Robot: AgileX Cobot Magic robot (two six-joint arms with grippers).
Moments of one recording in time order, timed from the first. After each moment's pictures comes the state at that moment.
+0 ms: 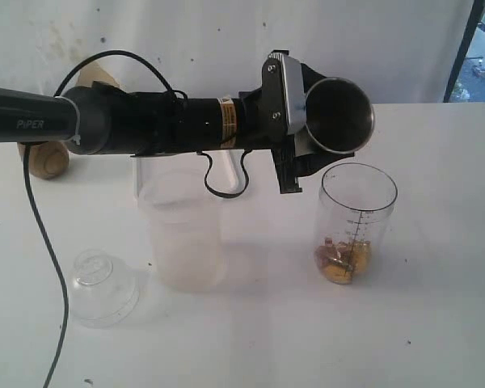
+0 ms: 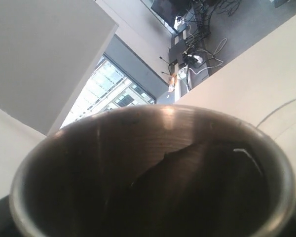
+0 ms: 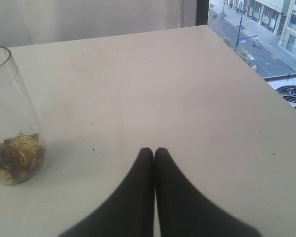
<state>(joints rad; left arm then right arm) -0.61 2.16 -1.54 1.17 -0.79 -0.11 -0.07 0.00 0.00 -0.04 0.35 0.08</state>
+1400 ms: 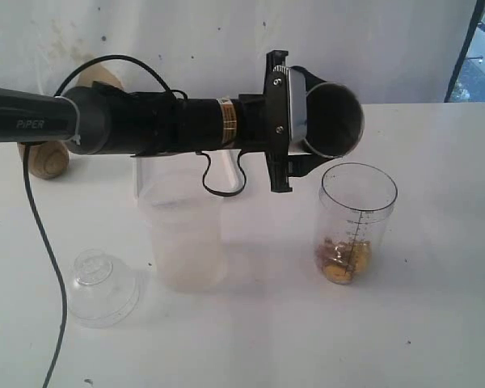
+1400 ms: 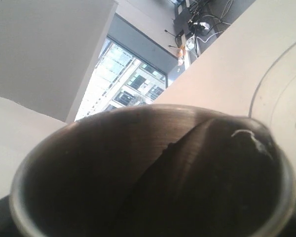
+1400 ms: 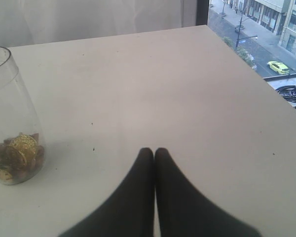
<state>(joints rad) -0.61 2.16 -1.54 1.16 -0.71 0.05 -0.07 0.00 0.00 -0.04 0.35 0.08</state>
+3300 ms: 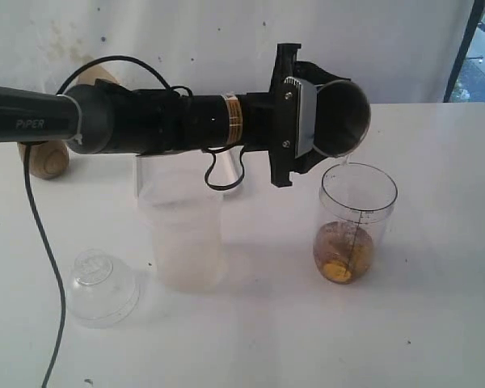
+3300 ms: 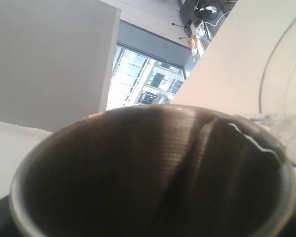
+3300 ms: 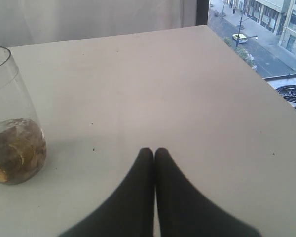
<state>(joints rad) -0.63 2.15 -1.54 1.11 -0.68 0.29 -0.07 0.00 0.00 -0.04 0.35 0.08</state>
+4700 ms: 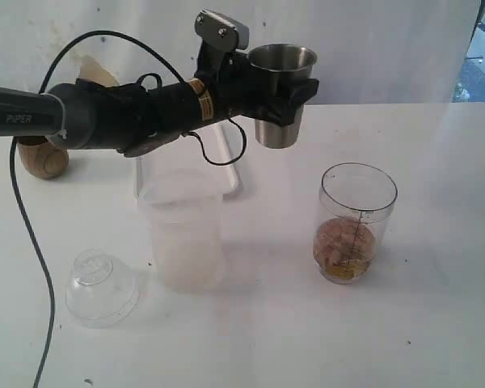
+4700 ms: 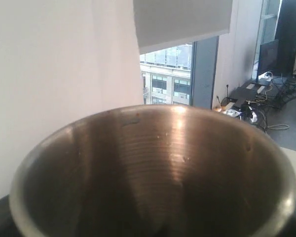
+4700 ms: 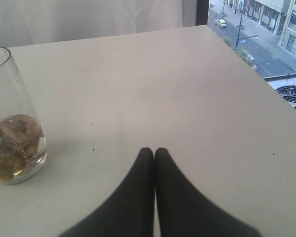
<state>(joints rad) -0.54 2.18 -1.54 0.75 -0.68 -0.62 -0.07 0.00 0.00 -0.04 0.35 0.08</state>
